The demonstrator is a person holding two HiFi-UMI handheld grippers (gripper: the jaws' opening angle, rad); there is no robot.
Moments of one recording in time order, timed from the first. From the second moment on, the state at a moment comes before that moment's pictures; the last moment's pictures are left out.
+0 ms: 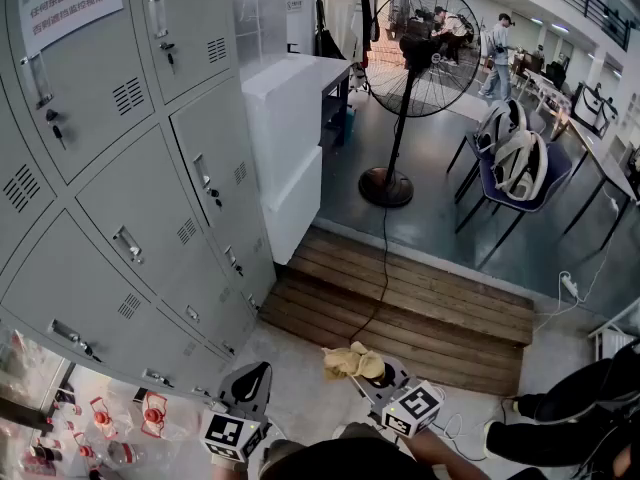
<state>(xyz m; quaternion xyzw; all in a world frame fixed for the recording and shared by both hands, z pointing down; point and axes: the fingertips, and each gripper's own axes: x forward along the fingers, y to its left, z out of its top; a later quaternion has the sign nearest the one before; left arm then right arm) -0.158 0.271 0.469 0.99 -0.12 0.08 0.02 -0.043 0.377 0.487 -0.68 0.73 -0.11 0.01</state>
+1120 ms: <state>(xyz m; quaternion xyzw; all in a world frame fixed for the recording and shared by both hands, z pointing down) -0.017 0.294 0.508 0.99 -0.08 0.14 0.01 0.084 0.426 0.526 -0.72 0.68 -0.13 0.05</state>
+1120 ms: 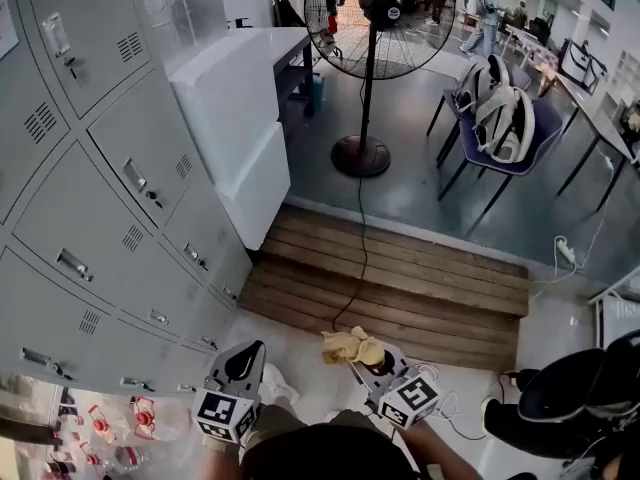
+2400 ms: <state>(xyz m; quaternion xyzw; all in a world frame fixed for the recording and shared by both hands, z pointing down) 0.009 -0.092 0.460 0.98 -0.17 0.09 0.02 0.148 -0.030 0.429 -0.66 0.75 -0.06 0.05</state>
